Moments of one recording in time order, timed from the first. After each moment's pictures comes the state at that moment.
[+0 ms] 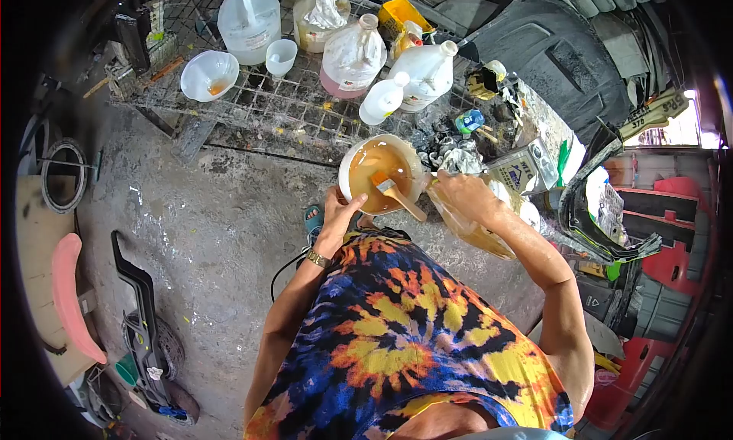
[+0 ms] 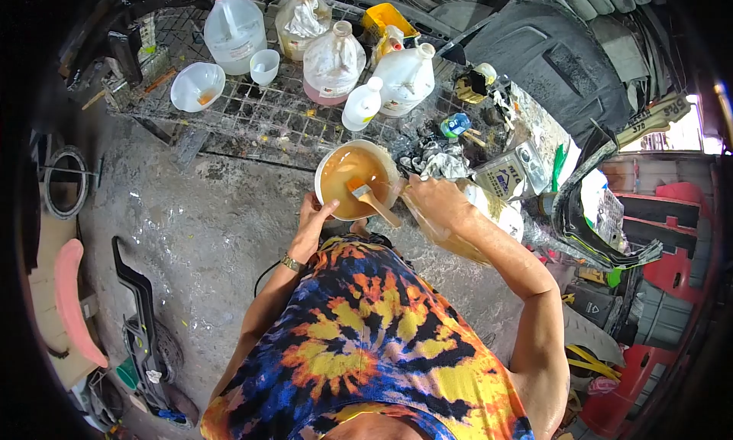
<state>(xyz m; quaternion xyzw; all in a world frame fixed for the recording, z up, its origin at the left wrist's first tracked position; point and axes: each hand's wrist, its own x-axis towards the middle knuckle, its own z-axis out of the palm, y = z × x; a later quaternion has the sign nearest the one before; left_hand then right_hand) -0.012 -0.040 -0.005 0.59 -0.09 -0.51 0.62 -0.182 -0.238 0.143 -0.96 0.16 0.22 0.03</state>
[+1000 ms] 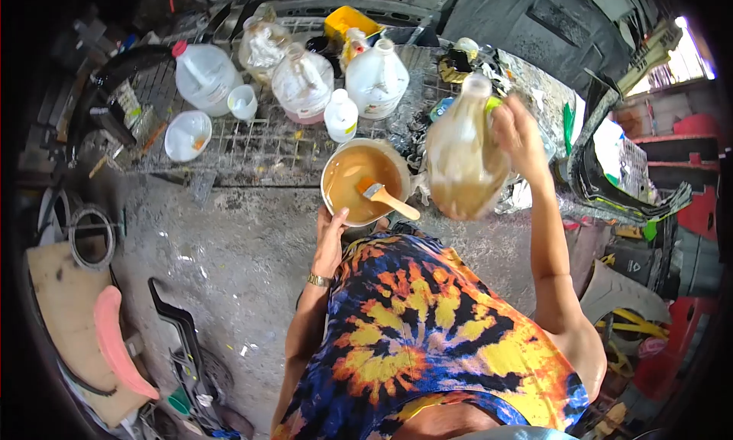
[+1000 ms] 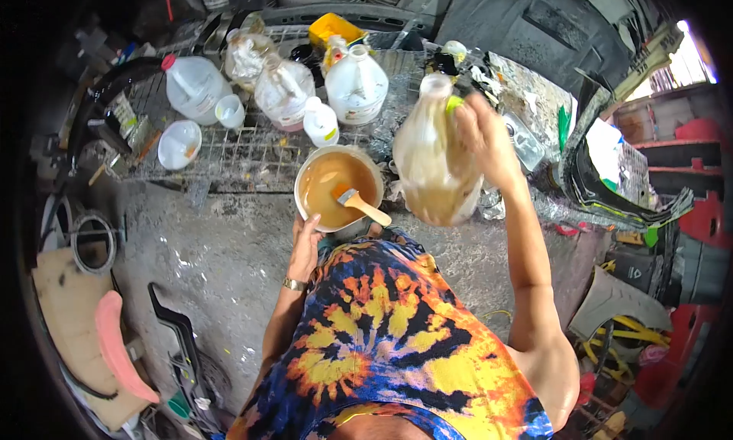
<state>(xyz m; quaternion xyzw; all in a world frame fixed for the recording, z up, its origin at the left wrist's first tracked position) -0.041 -0.069 0.028 0.54 -0.07 -0.53 0.65 -0.253 -0.332 0.220 -0.80 0.40 -0.26 0.37</state>
